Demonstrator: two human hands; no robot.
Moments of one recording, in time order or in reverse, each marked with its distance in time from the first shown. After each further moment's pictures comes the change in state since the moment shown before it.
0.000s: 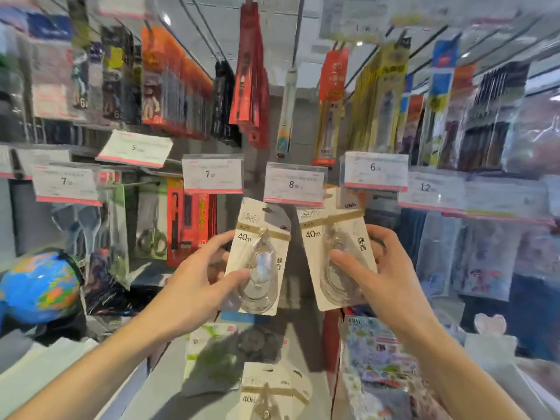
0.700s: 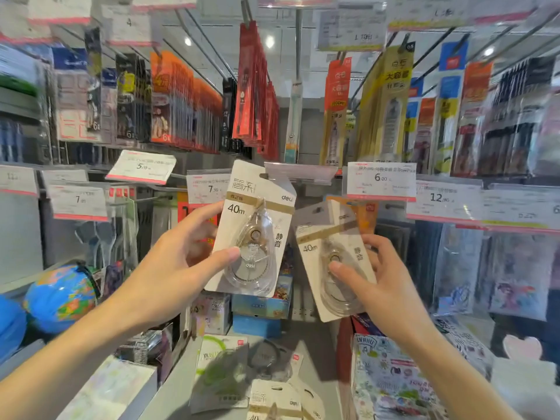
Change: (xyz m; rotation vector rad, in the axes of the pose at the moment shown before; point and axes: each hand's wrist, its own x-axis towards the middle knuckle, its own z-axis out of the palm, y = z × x) left_hand 0.005 0.057 -0.030 0.031 0.123 0.164; right_hand 0.023 0.020 0.005 0.056 -0.103 -0.058
